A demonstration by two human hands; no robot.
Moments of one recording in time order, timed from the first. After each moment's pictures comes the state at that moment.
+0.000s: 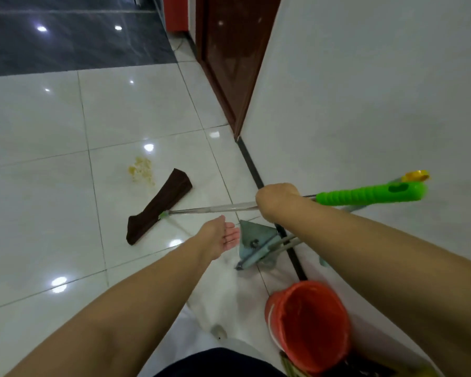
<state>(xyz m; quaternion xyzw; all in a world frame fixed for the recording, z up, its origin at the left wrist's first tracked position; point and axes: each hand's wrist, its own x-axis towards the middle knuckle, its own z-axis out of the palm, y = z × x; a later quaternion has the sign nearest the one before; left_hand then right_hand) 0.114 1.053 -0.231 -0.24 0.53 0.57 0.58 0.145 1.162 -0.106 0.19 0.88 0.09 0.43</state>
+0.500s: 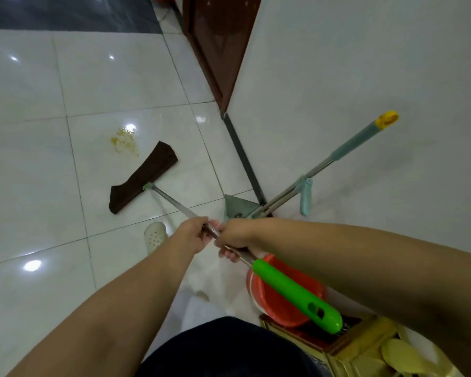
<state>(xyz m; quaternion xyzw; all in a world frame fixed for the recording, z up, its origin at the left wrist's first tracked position) 0.200 0.971 -0.267 -0.34 0.44 0.64 0.52 0.266 1.045 -0.168 0.41 0.64 -0.51 0.41</state>
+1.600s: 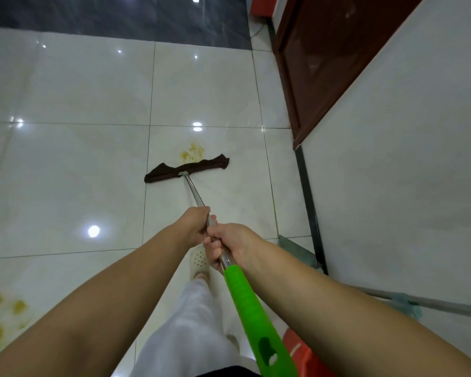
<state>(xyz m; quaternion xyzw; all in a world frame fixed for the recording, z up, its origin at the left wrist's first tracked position) -0.074 0.951 -0.259 -0.35 0.55 0.62 0.43 -0.007 1.012 -0.192 0.52 0.30 -0.74 0.31</state>
